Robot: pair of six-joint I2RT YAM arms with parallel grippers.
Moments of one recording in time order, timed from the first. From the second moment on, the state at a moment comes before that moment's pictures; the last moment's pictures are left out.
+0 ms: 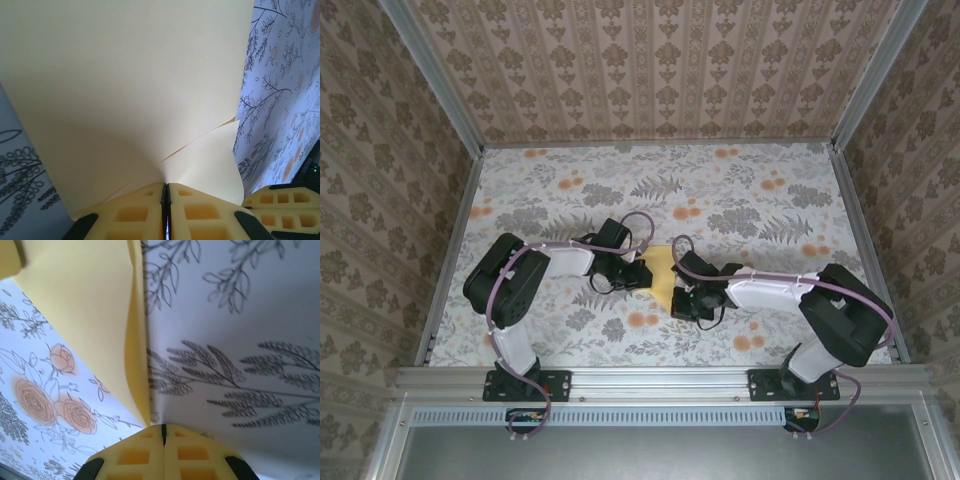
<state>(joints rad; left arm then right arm) -0.65 1.81 0.88 -0.18 0.63 -0.56 0.79 1.52 0.72 -0.42 -0.23 0.95</state>
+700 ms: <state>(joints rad) -0.65 1.81 0.88 -0.18 0.63 -0.56 0.77 1.63 0.83 -0.39 -0.23 0.92</state>
